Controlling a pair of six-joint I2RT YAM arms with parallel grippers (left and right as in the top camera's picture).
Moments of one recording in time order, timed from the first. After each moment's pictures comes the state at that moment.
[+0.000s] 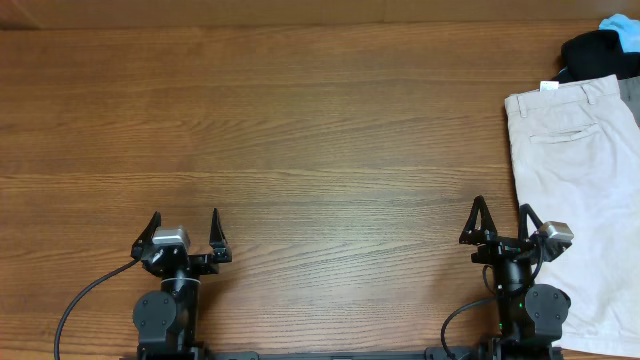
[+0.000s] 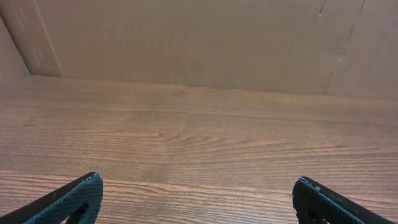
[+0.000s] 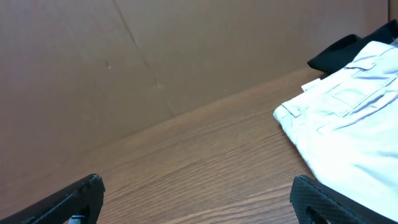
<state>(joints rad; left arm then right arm) 0.03 0.01 0.01 -0.08 -0.01 -0.07 -0.08 0.01 0.02 -0.03 -0.06 0.39</state>
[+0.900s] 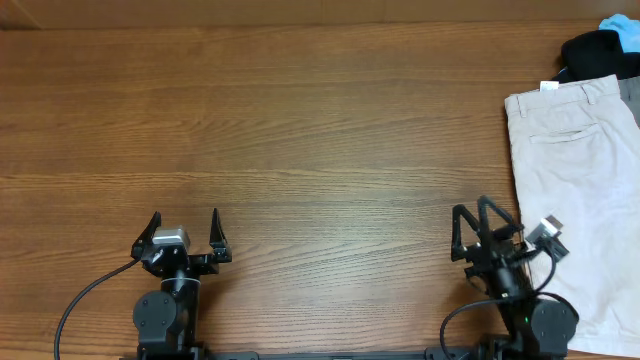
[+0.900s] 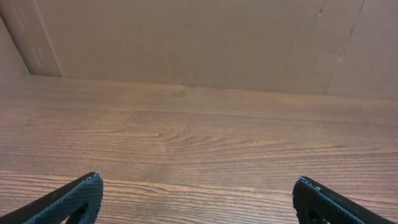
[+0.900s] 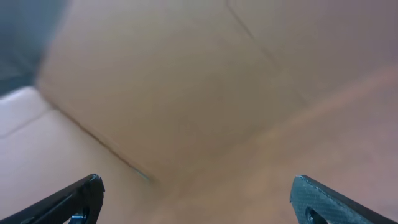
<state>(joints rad) 0.03 0.01 0.01 -0.08 -0.01 -0.07 -0.08 0.01 0.02 0.22 -0.45 0.83</state>
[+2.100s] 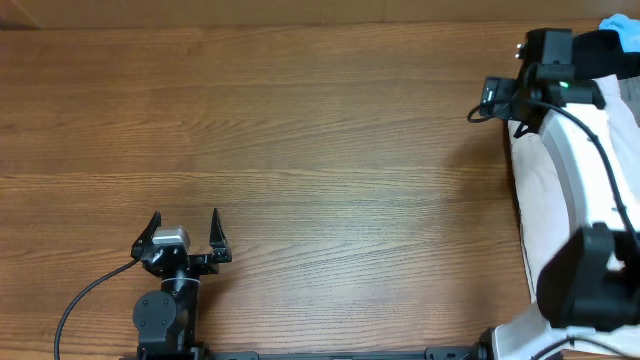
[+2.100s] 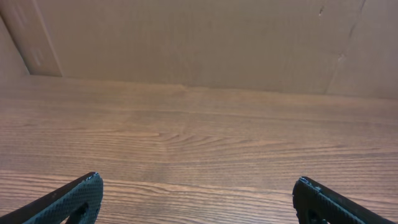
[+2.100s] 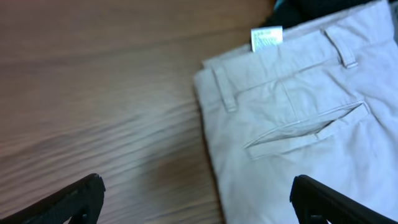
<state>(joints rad) 0.03 0.01 0.01 -0.08 -0.01 -0.07 -0.08 1.80 1.52 -0.76 0.24 0.10</state>
